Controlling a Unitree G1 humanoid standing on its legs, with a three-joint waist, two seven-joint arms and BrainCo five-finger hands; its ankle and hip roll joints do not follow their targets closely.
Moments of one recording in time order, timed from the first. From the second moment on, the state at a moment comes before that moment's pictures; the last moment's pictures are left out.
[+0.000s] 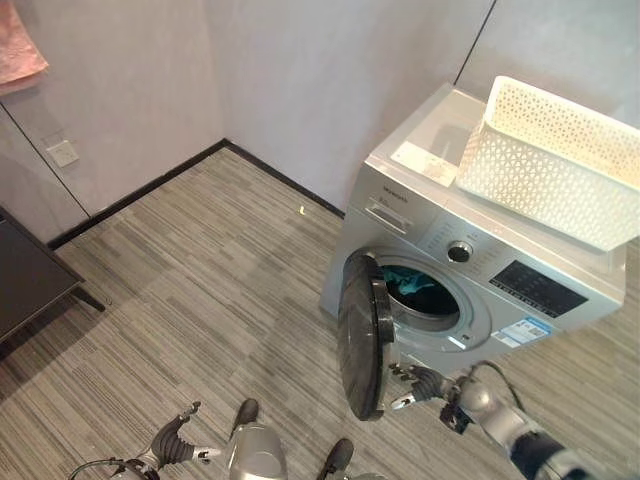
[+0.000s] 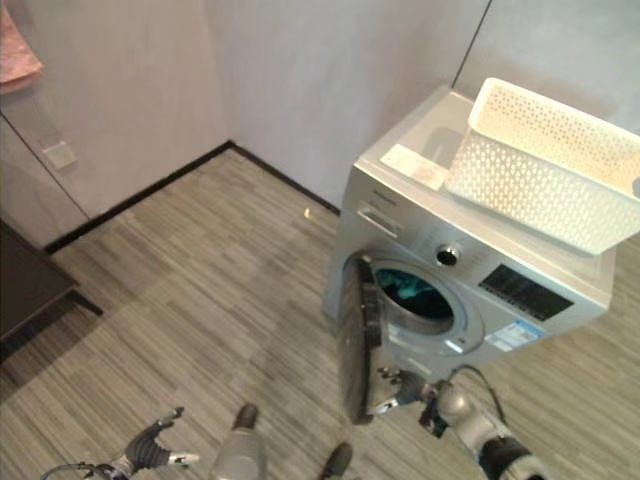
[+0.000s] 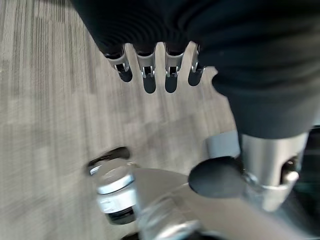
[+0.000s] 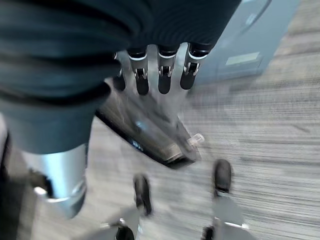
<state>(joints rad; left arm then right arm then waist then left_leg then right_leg) 0.33 0.47 -0.06 0.49 0.20 -0.04 -0.13 -0.36 -0.53 0.75 0.64 0.08 0.05 0.39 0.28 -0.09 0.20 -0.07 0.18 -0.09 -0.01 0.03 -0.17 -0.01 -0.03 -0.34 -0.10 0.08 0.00</state>
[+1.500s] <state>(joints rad) 0.11 0.47 -0.23 0.89 -0.10 -0.04 0.04 -1.07 -0.15 0.35 1.24 0.84 -0.01 0.03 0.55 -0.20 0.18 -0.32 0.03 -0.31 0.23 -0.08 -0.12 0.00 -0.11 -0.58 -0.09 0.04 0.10</state>
